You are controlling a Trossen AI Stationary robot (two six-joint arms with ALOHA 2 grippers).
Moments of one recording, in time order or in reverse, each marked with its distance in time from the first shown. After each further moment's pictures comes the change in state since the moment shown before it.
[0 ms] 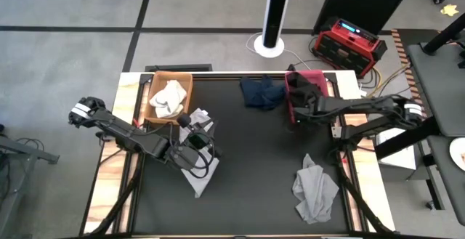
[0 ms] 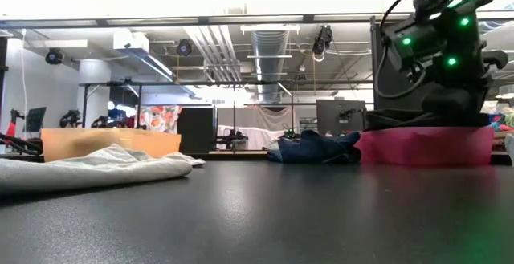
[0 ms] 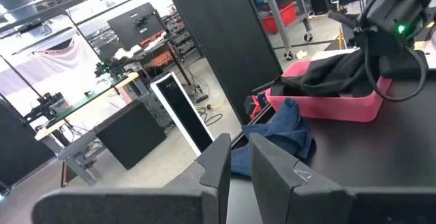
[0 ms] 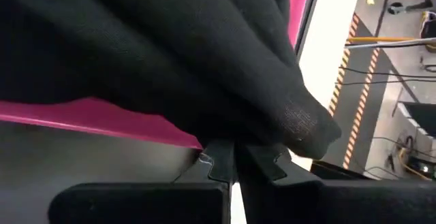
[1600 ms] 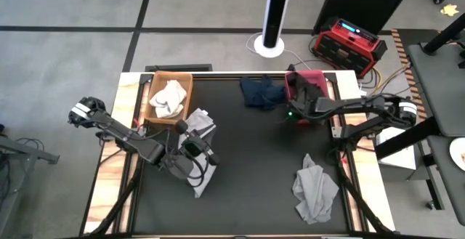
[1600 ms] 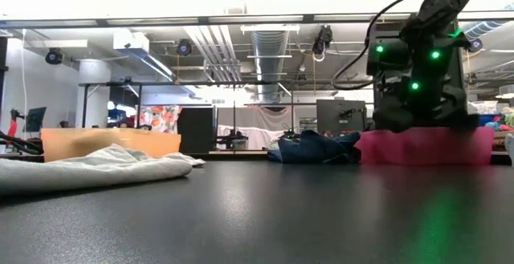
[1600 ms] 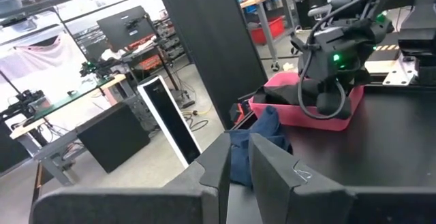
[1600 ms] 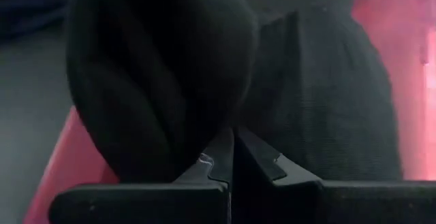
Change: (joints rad) left arm -0.082 0.000 0.000 -0.003 -0.035 -0.080; right arm -0.084 0.065 -0.119 0.679 0.096 -0.177
